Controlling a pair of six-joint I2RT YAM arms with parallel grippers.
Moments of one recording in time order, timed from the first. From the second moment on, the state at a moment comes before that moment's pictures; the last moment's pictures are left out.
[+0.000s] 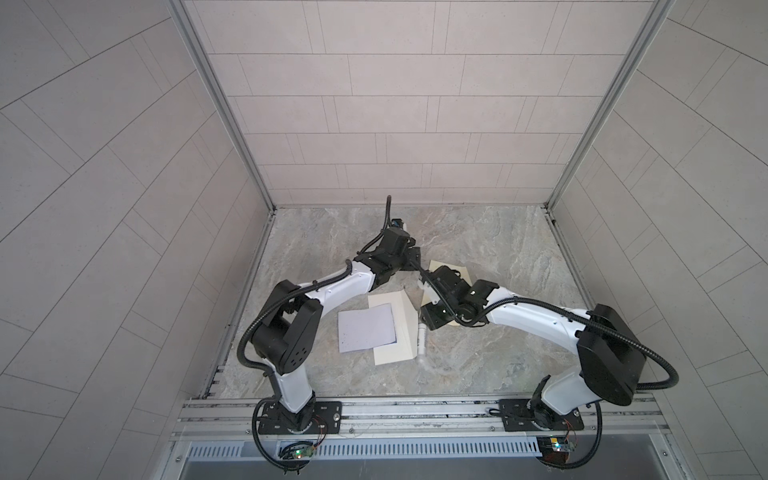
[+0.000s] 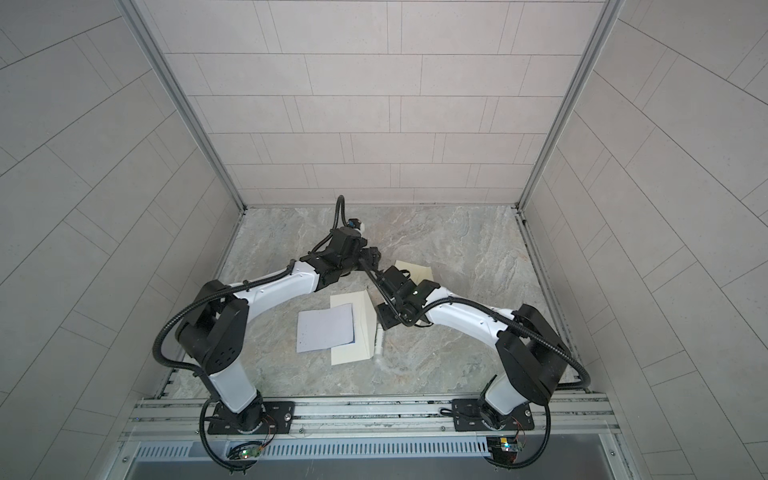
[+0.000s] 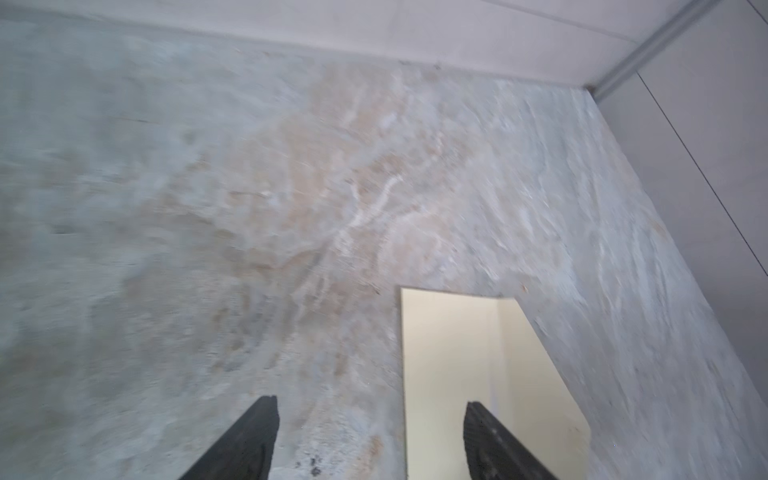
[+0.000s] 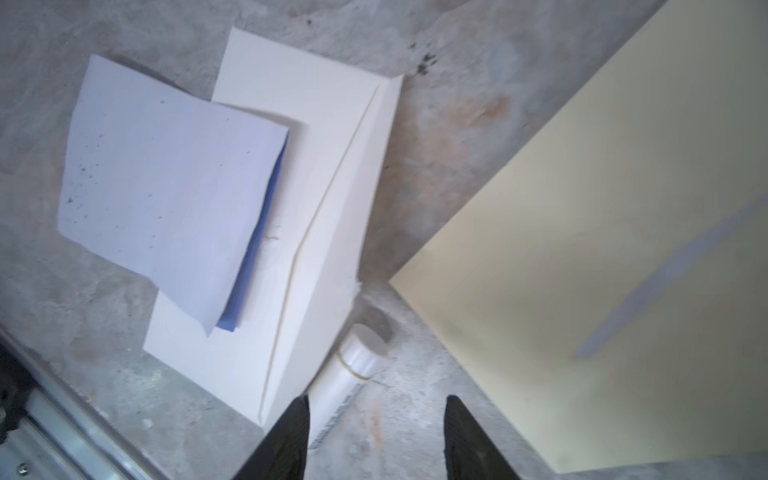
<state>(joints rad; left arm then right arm) -0.60 1.74 1.19 -0.10 -0.16 -0.50 0.80 1.57 1.02 -0.56 -0.10 0.32</state>
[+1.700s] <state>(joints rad) -0.59 1.69 1.12 -0.10 -0.29 -0.50 0.78 1.61 0.89 -0.71 0.01 0.43</state>
